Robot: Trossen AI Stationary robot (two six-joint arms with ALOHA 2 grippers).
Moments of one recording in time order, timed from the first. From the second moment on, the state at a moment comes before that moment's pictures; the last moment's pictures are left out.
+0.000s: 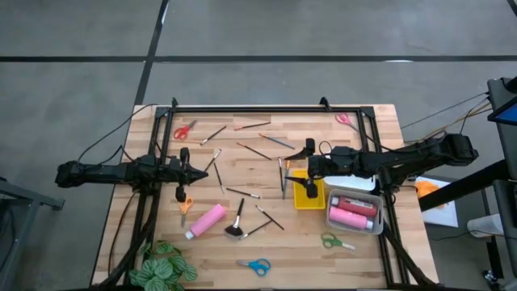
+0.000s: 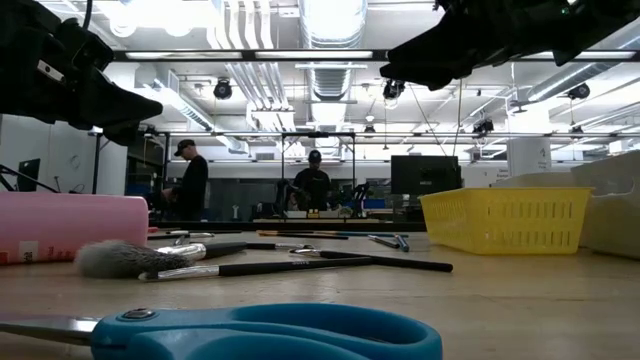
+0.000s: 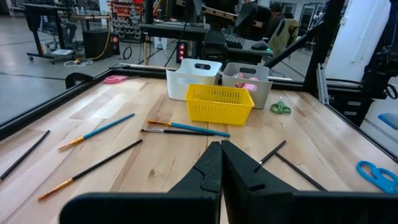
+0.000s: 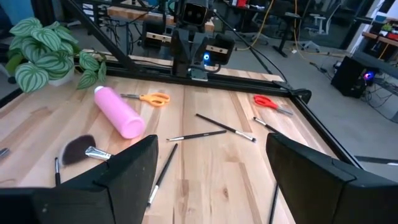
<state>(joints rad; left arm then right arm) 0.00 0.14 0.00 0.02 -0.03 -0.08 0.02 1.18 0.54 0.44 0.08 -0.11</state>
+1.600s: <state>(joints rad) -0.43 1.34 0.86 -0.75 -0.18 -1.19 0.02 1.18 0.54 0.44 0.08 -0.11</state>
